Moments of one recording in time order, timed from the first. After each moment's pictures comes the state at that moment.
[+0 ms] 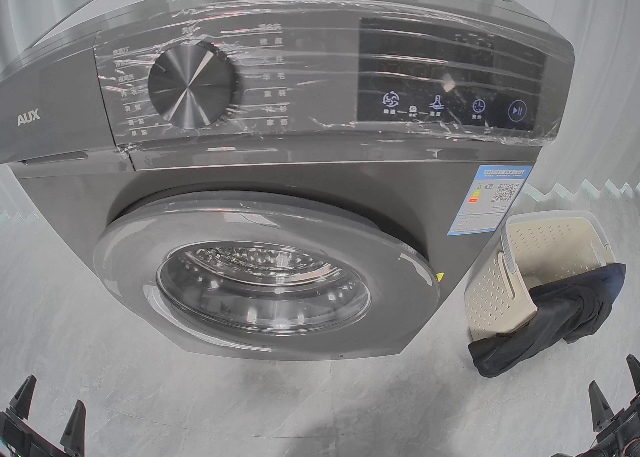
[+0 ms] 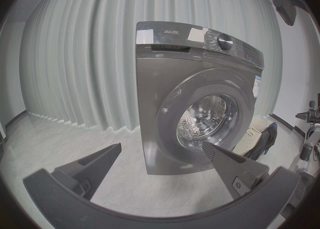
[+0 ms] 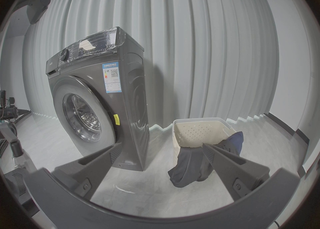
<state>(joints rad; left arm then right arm) 0.00 0.02 -0.02 0.00 -0.01 -0.03 0.01 0.02 -0.02 0.01 0.02 -0.01</state>
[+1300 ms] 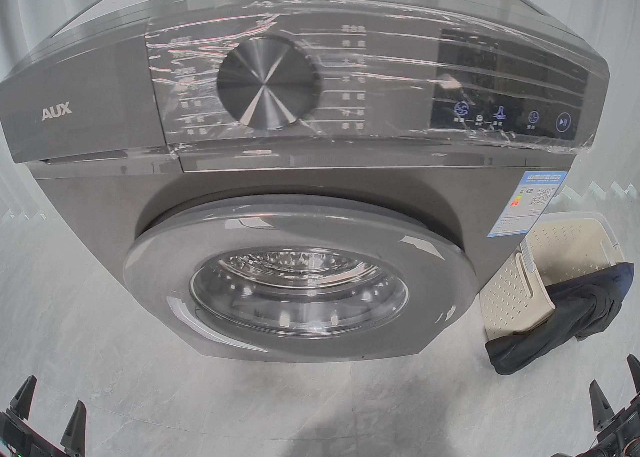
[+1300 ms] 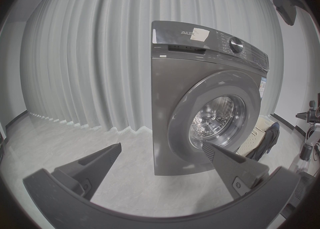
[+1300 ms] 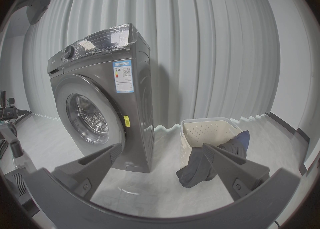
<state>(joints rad) 0.00 0.02 -0.02 0.00 -0.01 -0.03 0.01 0.02 -0.02 0.01 0.02 0.00</state>
